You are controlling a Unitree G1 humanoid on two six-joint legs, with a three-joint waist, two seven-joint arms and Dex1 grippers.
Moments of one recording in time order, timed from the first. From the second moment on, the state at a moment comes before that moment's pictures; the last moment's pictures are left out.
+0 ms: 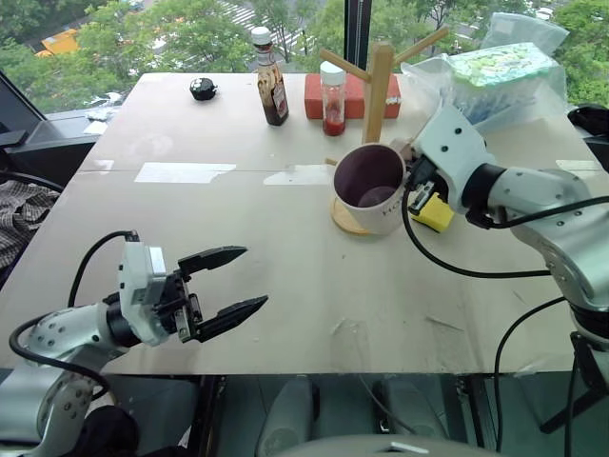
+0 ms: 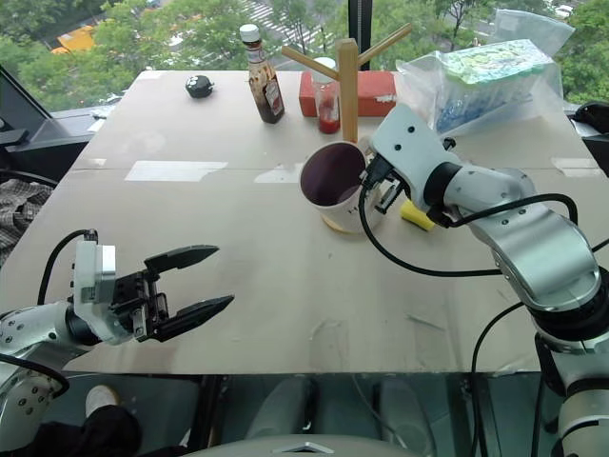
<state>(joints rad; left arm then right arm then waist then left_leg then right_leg) 0.24 0.75 0.41 -0.50 -0.78 0.31 -1.07 -0.82 -0.69 0.27 -0.56 0.31 1.07 0.40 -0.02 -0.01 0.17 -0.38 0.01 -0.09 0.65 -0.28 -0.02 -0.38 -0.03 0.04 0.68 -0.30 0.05</state>
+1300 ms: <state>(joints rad) 0.32 0.71 0.52 -0.62 -0.99 0.46 -0.83 -0.13 -0.72 -0.38 -0.53 0.56 0.78 0.88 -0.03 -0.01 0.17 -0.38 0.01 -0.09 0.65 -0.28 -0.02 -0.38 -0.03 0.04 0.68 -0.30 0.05</state>
